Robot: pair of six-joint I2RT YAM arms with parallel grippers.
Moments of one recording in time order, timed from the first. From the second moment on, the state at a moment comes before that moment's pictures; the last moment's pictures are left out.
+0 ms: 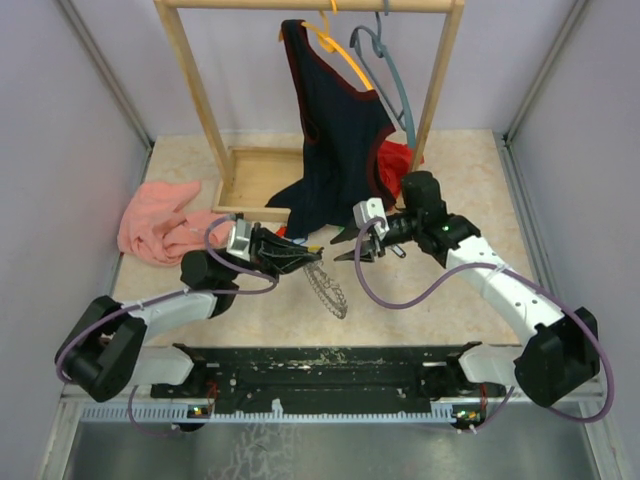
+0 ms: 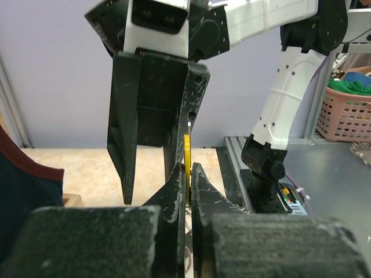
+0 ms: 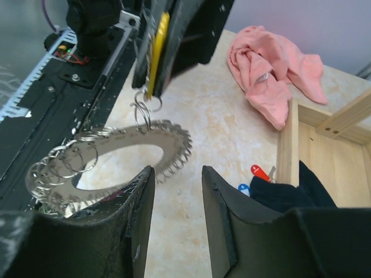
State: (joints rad) left arm -0.60 1.27 0.45 1.52 0.86 -0.52; right arm 0.49 1.23 1.02 -0.32 -1.17 -0.78
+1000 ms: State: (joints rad) left arm -0.60 1.32 0.46 1.52 0.89 -0.57; right arm 0.59 1.30 0.98 -0.19 -1.25 -0.61
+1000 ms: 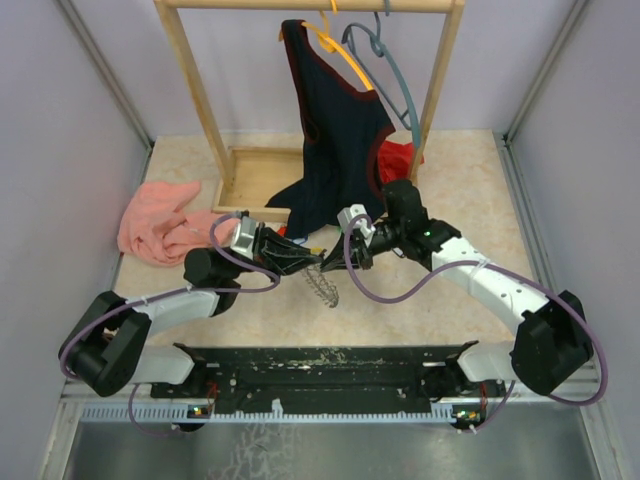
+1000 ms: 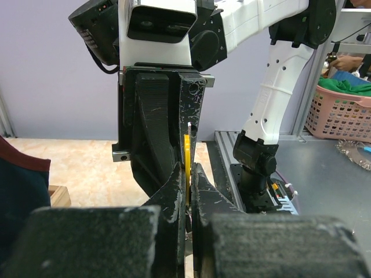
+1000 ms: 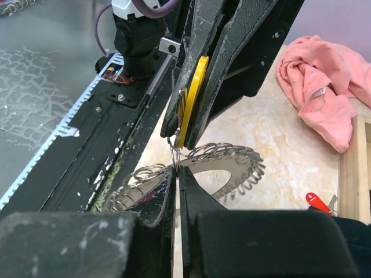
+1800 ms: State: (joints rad) left arm -0.60 1.29 0.48 1.52 0.90 -0.51; right arm 0.73 1.42 1.29 -0.74 -0.94 -0.84
